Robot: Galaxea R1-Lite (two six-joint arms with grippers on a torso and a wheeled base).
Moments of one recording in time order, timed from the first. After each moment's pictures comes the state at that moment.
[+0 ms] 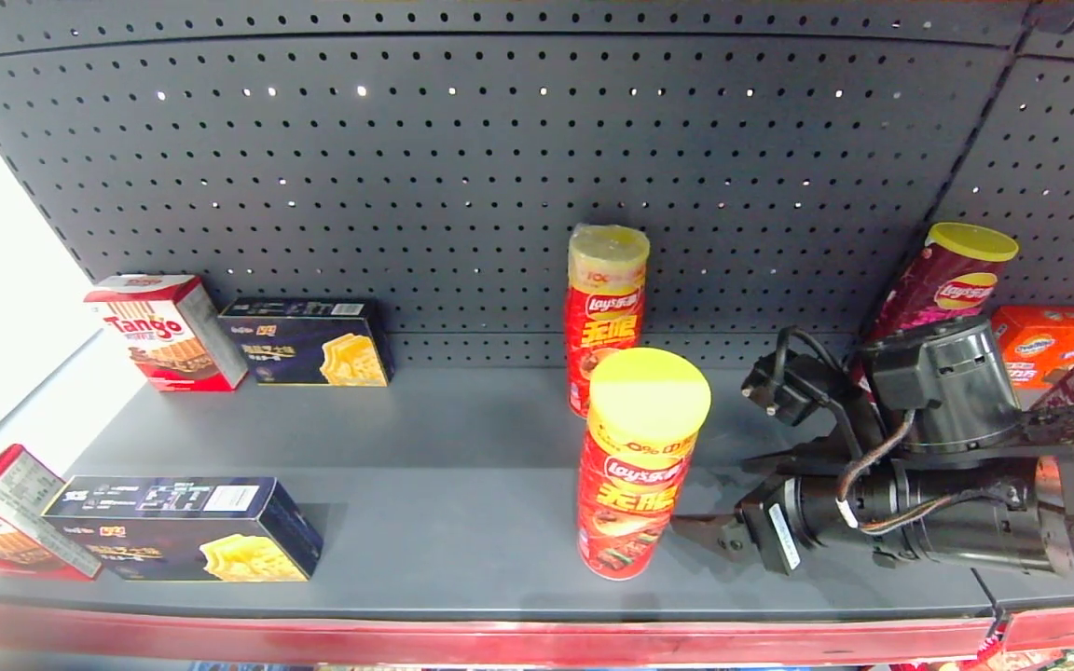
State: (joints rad) left arm 0.00 0.00 0.00 0.01 -0.03 0.04; right arm 0.65 1.58 -0.85 -0.15 0.00 -0.02
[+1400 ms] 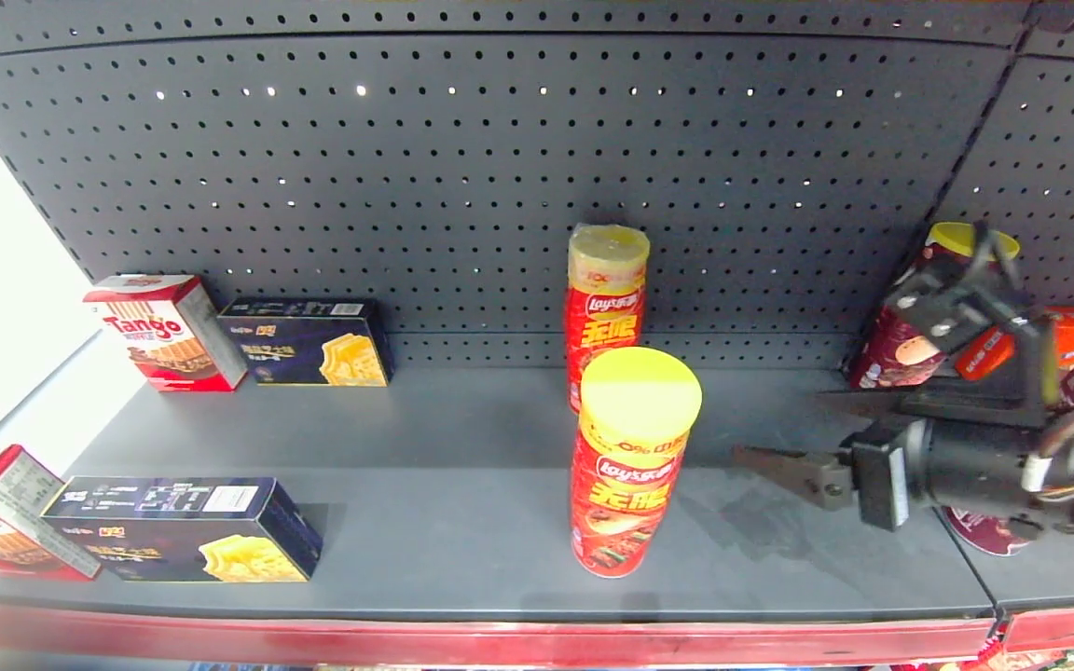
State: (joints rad) left arm 0.00 0.00 0.00 0.01 -0.03 0.03; right arm 0.63 1.33 -0.84 -0.15 -0.03 -0.02
